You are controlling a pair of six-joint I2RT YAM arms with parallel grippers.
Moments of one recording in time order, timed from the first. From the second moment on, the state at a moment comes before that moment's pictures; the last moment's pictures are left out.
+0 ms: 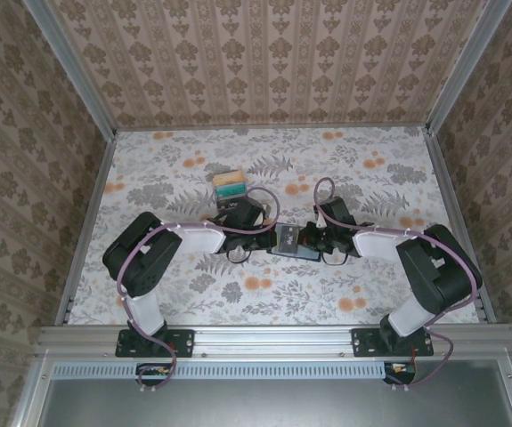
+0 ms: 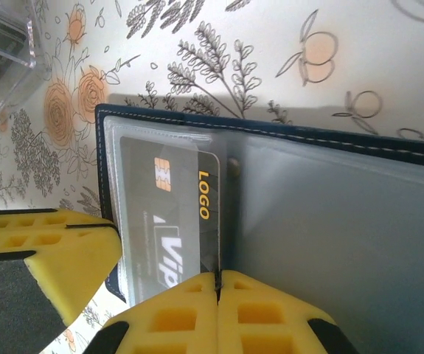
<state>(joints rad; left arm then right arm) -0.79 1.80 0.88 0.05 0.28 -0.72 0.42 1.58 0.65 0.01 -0.35 0.76</state>
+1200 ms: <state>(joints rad) -0.86 1.88 1.04 -0.10 0.26 -0.66 0.36 1.52 0.57 0.08 -0.40 0.73</state>
